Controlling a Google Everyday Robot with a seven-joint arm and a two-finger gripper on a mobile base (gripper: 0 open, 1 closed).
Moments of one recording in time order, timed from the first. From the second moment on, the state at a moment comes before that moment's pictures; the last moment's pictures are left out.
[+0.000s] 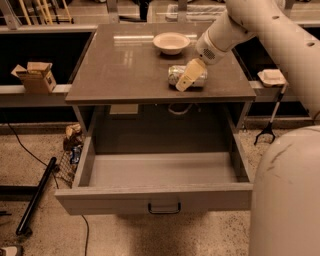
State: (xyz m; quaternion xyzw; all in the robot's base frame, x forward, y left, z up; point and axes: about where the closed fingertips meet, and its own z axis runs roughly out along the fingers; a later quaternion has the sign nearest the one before) arm 0.736 -0.098 0.863 -0.53 0.79 0.10 0.29
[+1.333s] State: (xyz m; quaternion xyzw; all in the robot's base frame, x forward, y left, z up) arm 0.758 -0.116 0.828 -0.50 0.83 0.07 0.25
